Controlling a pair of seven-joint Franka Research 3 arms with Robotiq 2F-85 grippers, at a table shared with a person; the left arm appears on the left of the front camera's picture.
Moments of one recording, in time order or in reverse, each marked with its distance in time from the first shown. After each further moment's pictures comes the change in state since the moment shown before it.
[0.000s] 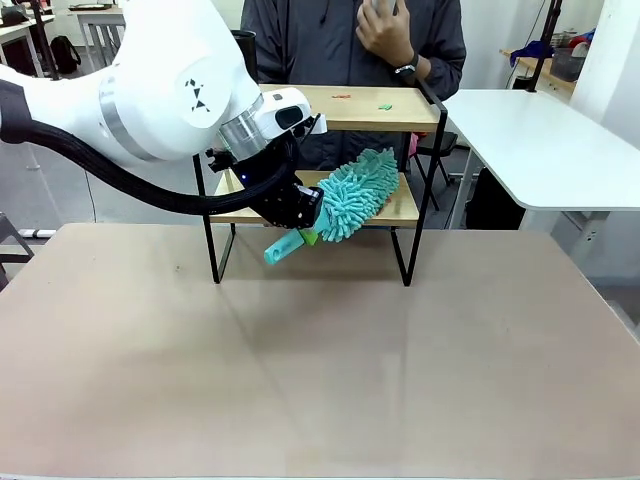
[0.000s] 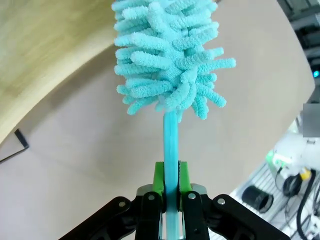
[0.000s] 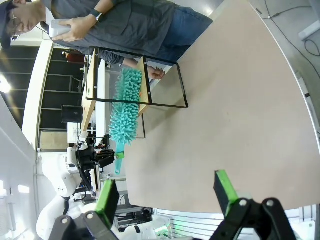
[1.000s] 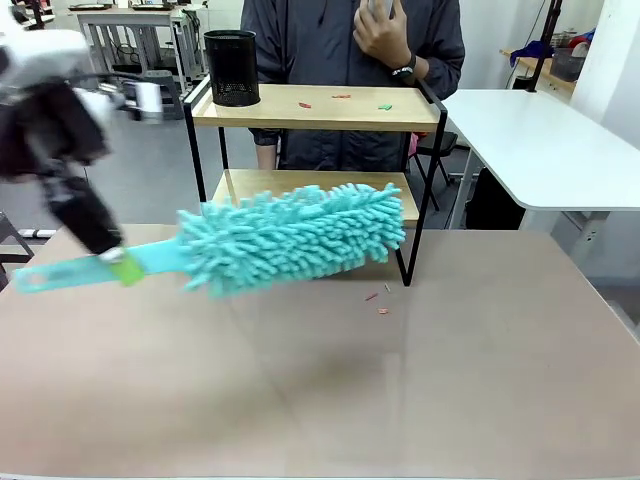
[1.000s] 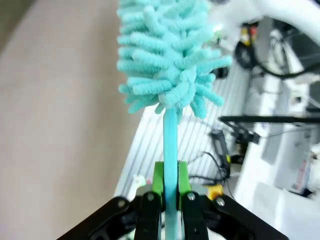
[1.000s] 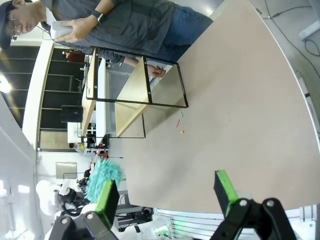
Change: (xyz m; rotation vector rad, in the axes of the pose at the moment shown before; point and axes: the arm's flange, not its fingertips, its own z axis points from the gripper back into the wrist) left arm -0.194 0.040 0.169 -0.352 0.147 -0.401; right arm 0.000 0.000 0.000 0.001 0.002 0.000
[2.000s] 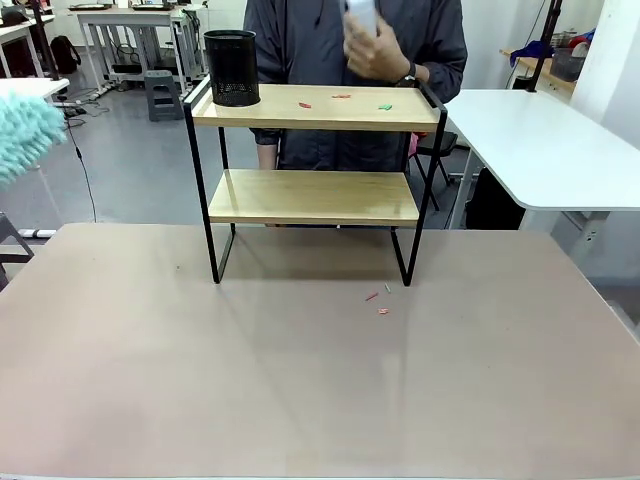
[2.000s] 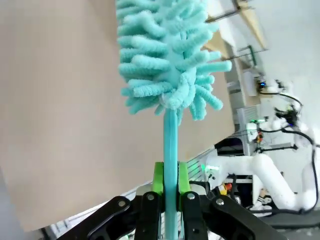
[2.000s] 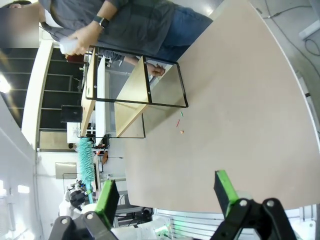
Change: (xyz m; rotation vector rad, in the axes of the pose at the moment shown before) left arm -0.298 0.107 0.101 0.027 -0.770 0.816; right arm 0.000 0.000 0.000 -0.001 -0.001 0.000
